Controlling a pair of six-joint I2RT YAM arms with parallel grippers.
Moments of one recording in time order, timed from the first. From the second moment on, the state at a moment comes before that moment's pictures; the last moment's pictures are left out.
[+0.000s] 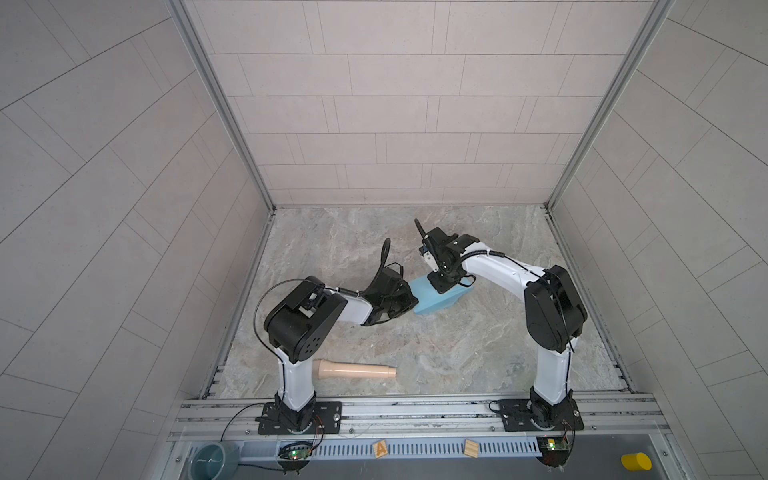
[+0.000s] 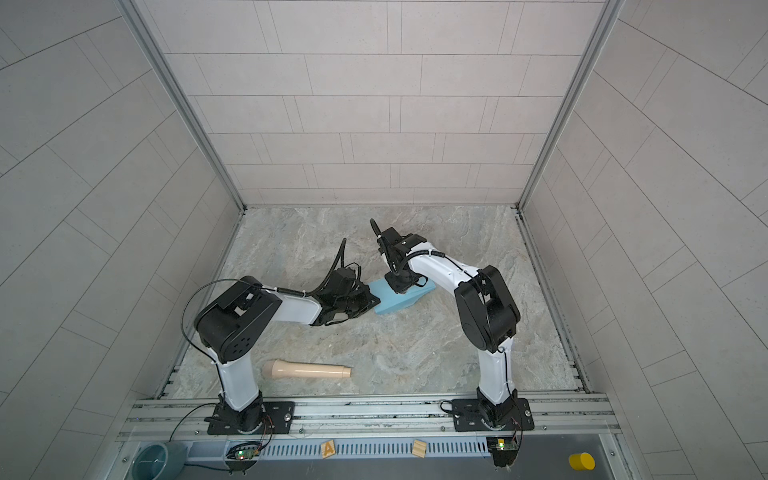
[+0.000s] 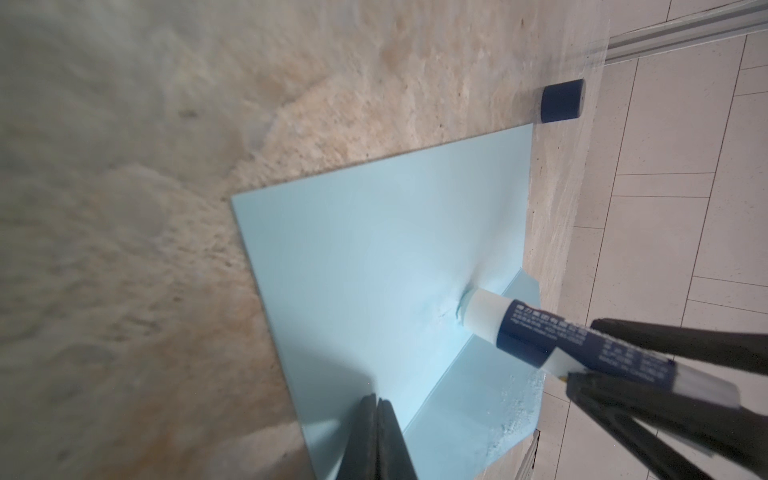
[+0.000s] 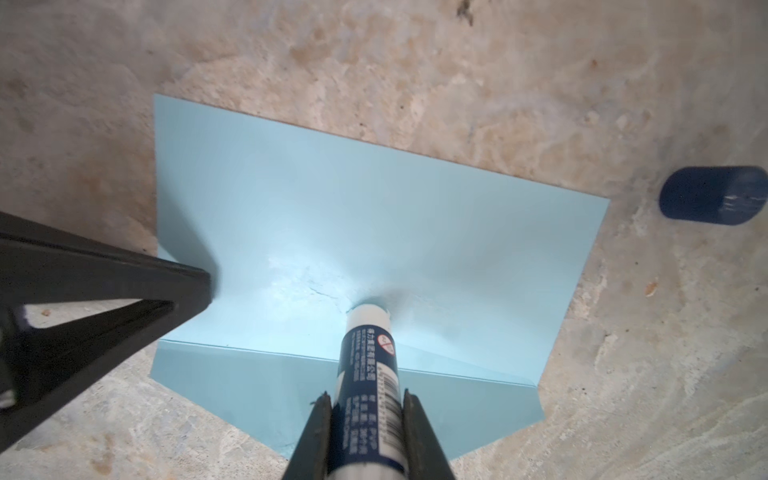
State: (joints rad) left arm -0.64 1.87 0.78 0.36 0.32 -1.08; right arm 0.54 1.93 1.51 -0.94 0.10 -0.02
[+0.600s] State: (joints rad) left arm -0.64 1.87 0.77 0.37 0.32 -1.08; right arm 0.39 1.92 1.51 -0.94 0.05 -0.02
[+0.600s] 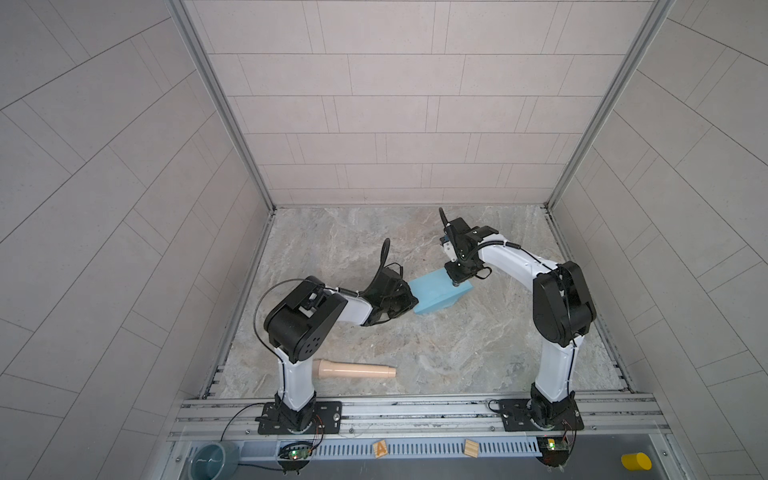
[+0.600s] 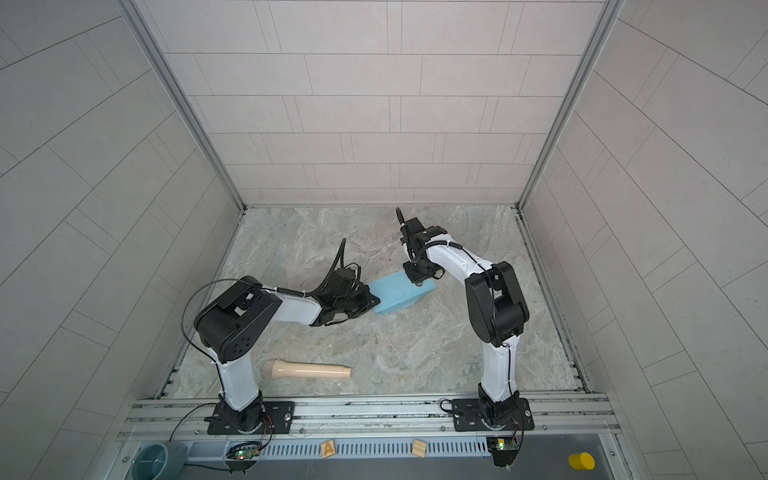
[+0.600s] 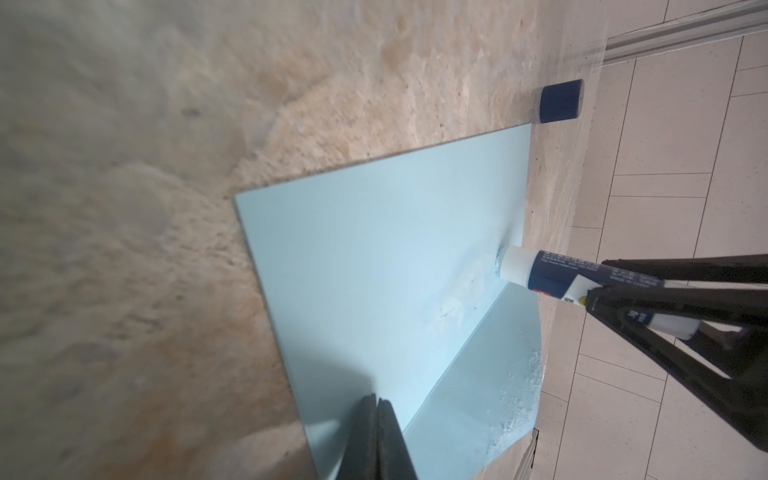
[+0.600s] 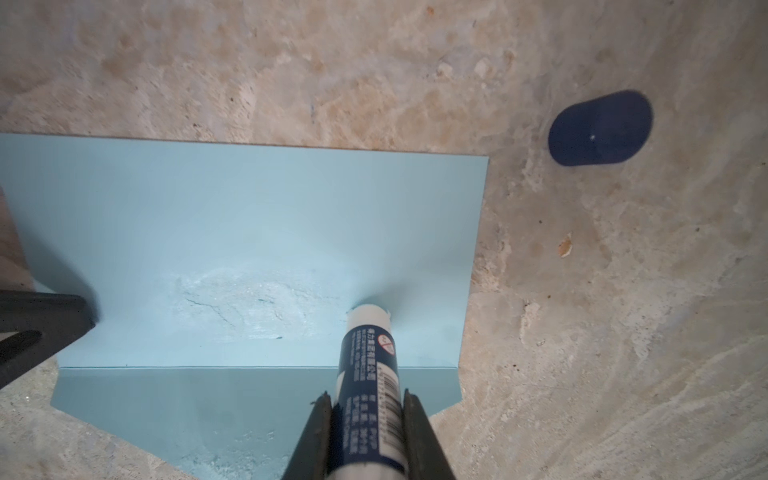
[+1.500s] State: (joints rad) left arm -0.64 1.66 0.78 0.24 0.28 -1.02; right arm 0.28 1.36 1.15 -0.37 -0.37 0.16
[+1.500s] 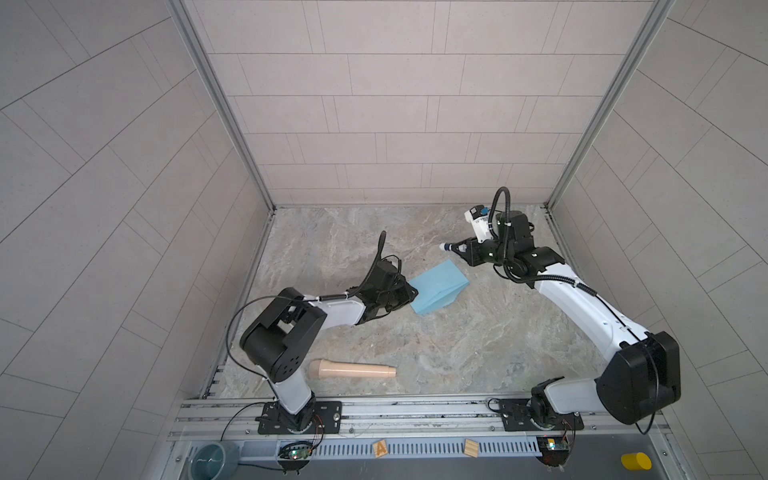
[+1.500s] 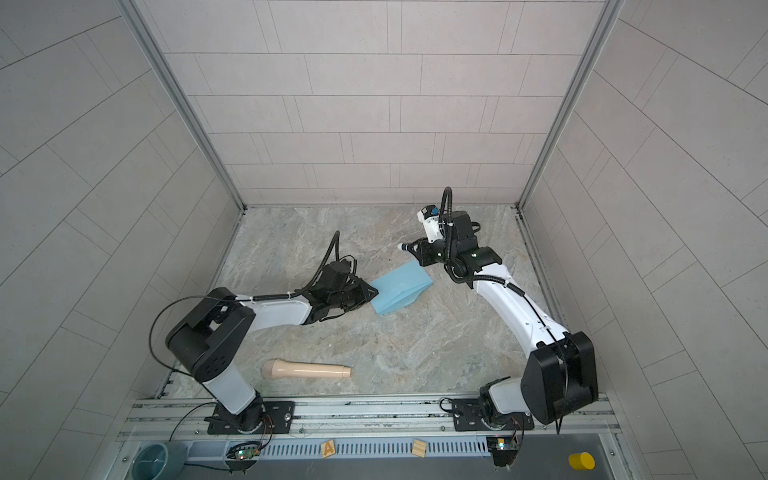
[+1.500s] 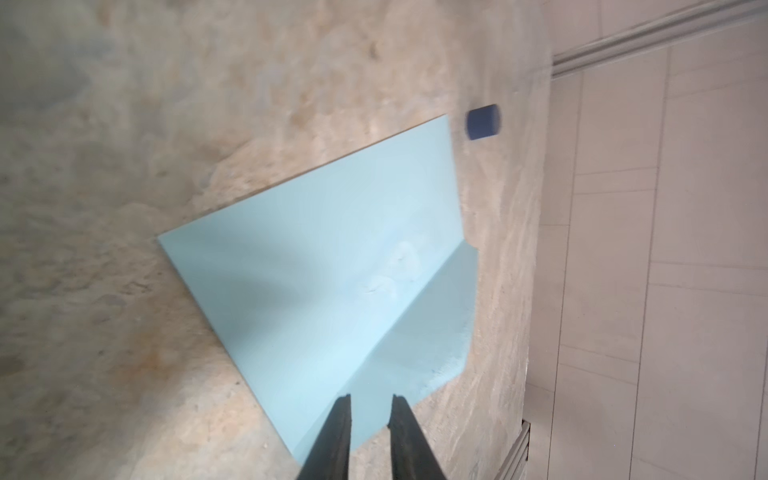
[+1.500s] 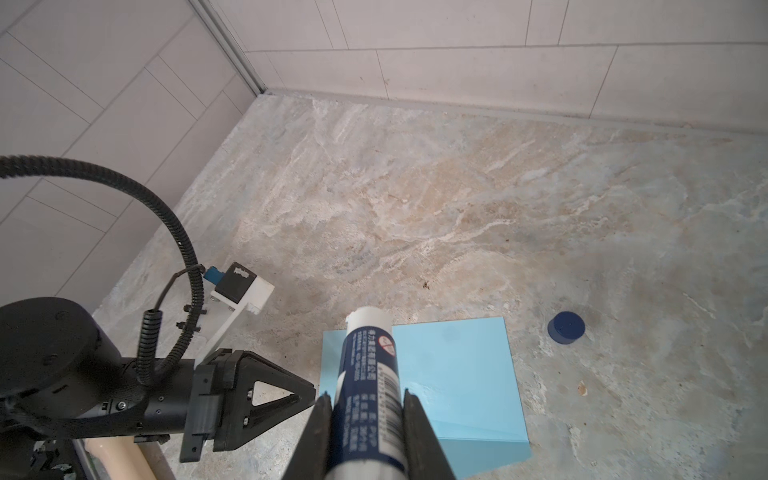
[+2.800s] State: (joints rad) left arm -0.64 1.01 0.66 0.59 0.21 -0.79; right arm 0.39 1.26 0.76 0.89 -0.44 1.20
